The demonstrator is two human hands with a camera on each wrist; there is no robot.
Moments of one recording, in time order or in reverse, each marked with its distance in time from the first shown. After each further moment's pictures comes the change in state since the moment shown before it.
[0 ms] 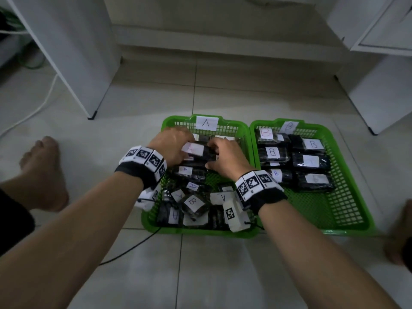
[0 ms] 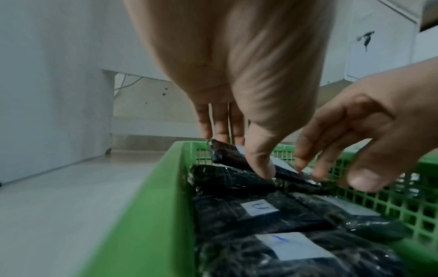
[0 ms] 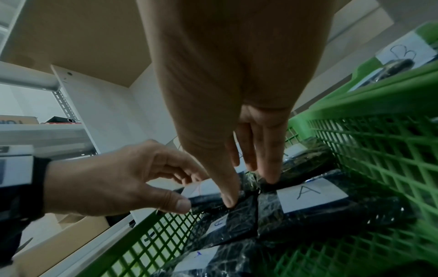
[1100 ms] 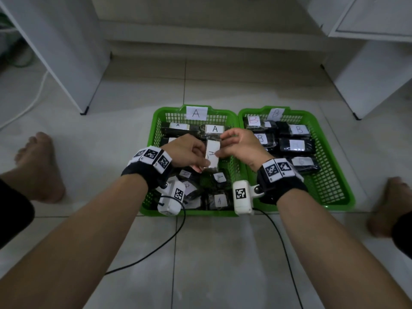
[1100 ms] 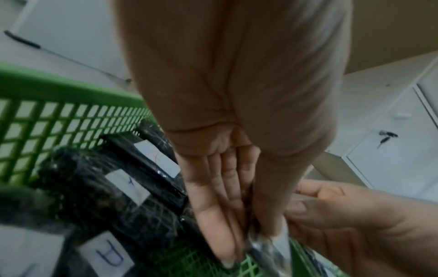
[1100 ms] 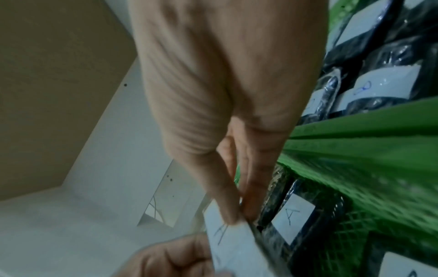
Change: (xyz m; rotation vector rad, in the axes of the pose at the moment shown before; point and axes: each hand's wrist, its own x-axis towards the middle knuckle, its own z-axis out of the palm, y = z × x) left_hand -0.027 0.068 -0.001 -0.948 -0.377 -0.167; right_hand -0.038 0.044 -0.035 0.663 0.019 0.240
